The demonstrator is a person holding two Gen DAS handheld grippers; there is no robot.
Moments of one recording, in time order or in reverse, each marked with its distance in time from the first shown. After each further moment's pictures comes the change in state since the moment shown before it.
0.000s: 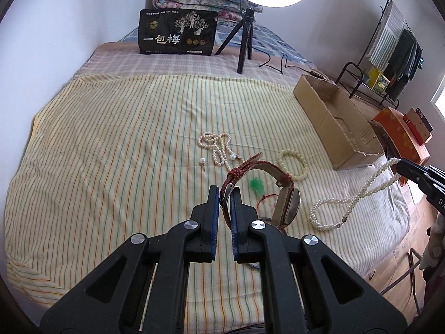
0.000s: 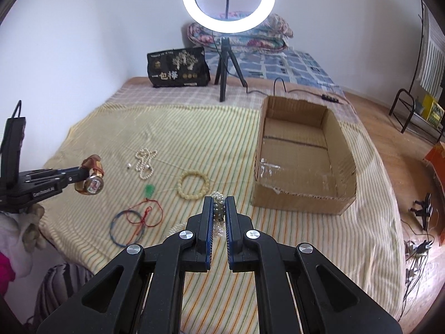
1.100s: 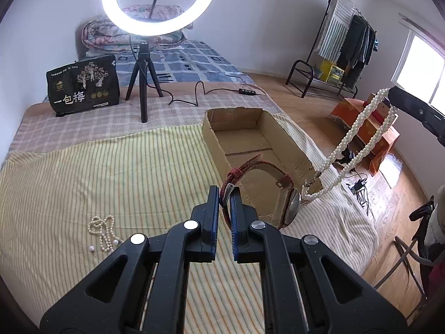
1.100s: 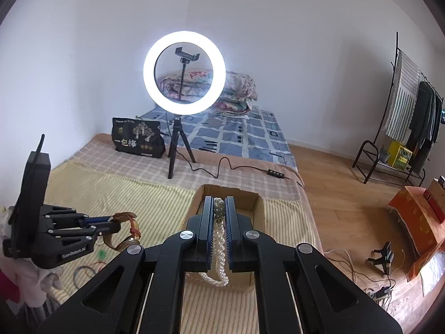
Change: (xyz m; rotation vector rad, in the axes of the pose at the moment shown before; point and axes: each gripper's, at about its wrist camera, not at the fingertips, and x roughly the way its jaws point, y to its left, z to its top) left arm 0.032 -0.157 0.089 0.176 -0.063 -0.186; right arm -0.069 -0.075 0.087 -0.054 -0.258 -0.184
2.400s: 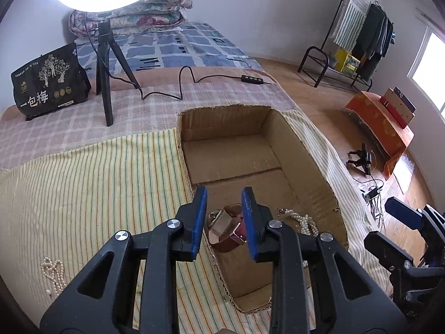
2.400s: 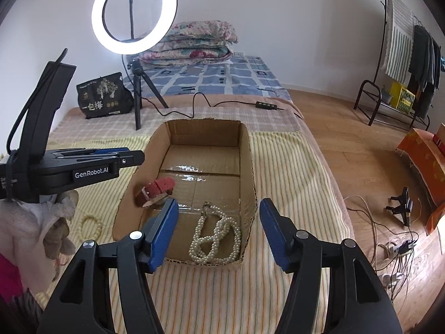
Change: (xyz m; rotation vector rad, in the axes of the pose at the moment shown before) left arm 0.128 -0.032 0.050 -0.027 0.077 0.054; right arm 0.091 -0.055 -0.081 0.150 0.219 0.013
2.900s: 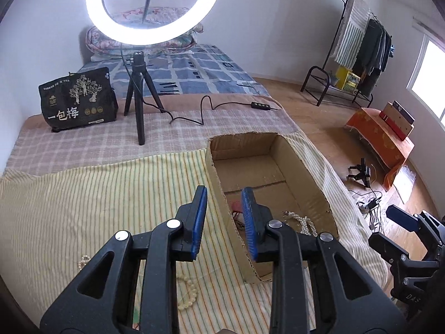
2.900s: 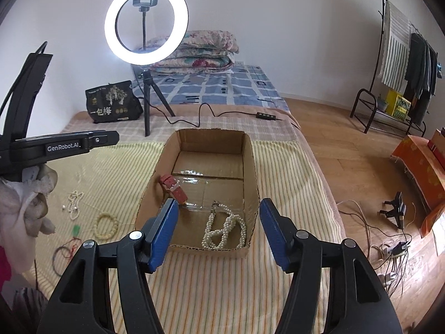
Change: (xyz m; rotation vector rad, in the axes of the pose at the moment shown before) left arm -0.078 0.029 0.001 -0.008 -0.103 0.032; right arm -0.040 0.016 0.001 -0.018 -0.041 -0.014
